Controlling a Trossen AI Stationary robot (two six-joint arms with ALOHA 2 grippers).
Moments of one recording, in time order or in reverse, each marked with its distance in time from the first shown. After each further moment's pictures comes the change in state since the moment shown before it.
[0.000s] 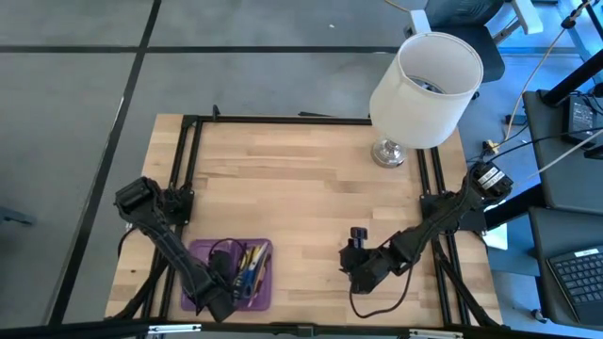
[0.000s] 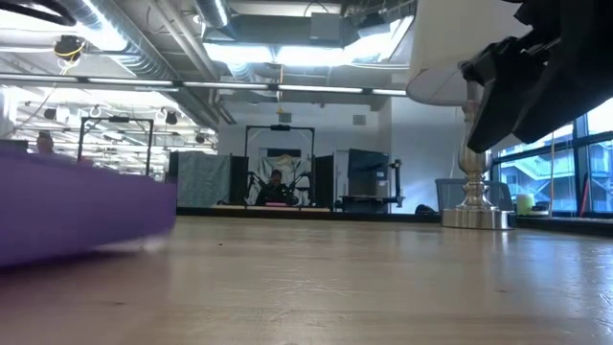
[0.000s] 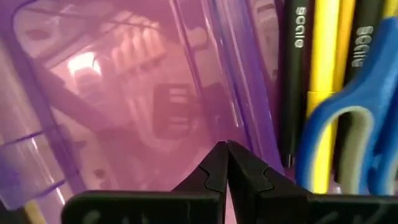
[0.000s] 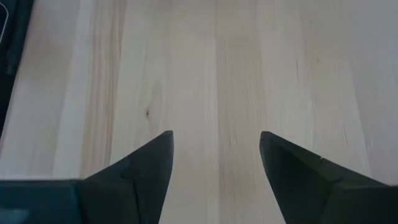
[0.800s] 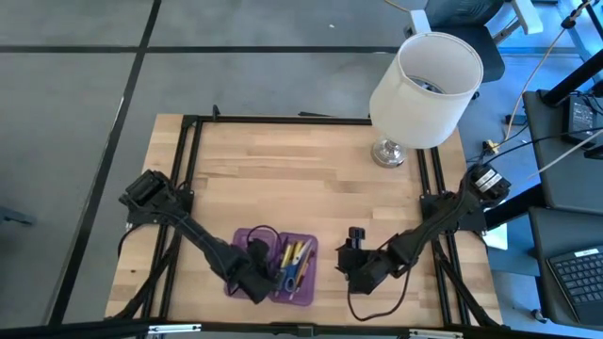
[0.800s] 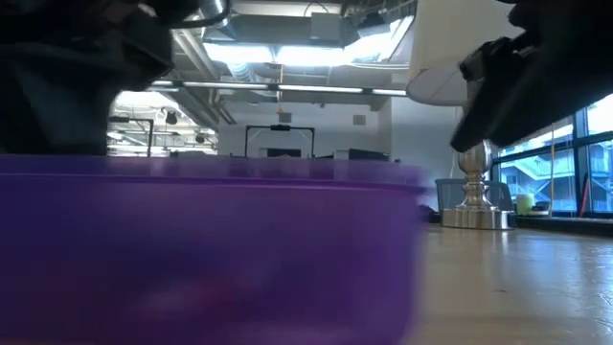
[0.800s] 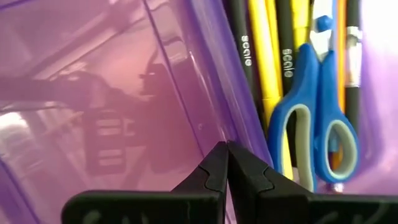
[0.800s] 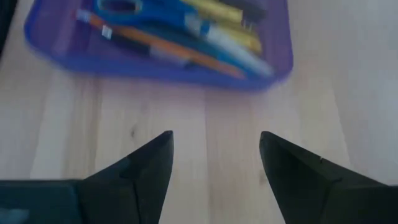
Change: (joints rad) left arm 0.233 0.004 0.000 0.344 -0.245 0.423; right arm 0.007 0.027 0.000 0.038 0.082 -0.010
